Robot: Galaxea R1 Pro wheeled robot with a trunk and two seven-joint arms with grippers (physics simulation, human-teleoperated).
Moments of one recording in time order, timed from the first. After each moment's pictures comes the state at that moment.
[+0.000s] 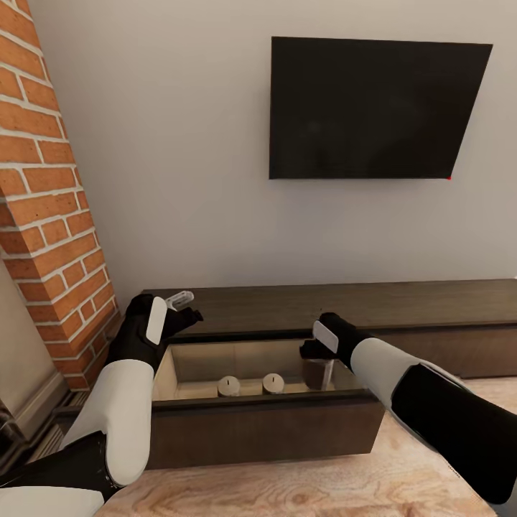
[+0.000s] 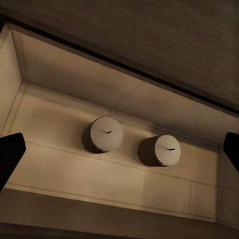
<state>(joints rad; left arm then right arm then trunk) -0.98 -0.17 0.43 -0.89 0.09 1.02 0.21 -1.20 0.08 0.94 -0.13 -1.11 0.71 -0.33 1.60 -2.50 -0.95</state>
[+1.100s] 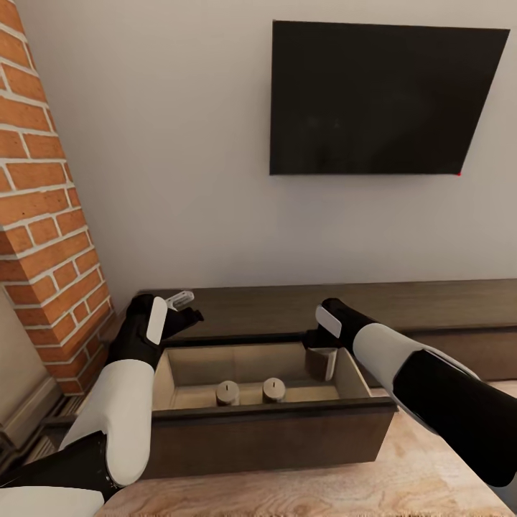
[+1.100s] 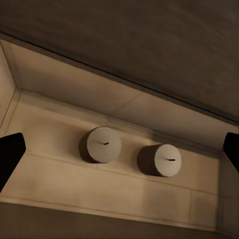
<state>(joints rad) -0.98 -0.17 0.42 -0.89 0.09 1.02 0.21 -1.26 0.07 0.95 -0.12 -1.12 0.80 -0.33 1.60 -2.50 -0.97</state>
